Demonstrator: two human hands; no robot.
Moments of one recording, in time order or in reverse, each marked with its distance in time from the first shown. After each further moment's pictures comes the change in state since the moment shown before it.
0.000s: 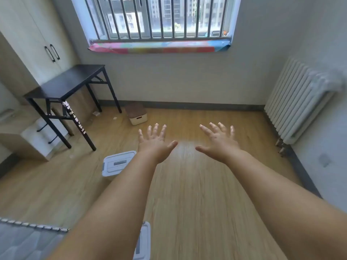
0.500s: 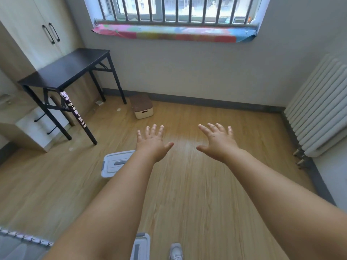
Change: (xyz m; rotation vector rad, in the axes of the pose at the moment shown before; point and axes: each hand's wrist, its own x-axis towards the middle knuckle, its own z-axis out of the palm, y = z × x) left_hand 0.137 -0.054 0.035 0.017 -0.101 -0.060; right_hand 0.163 -0.019 0.048 -0.065 -0.056 -0.107
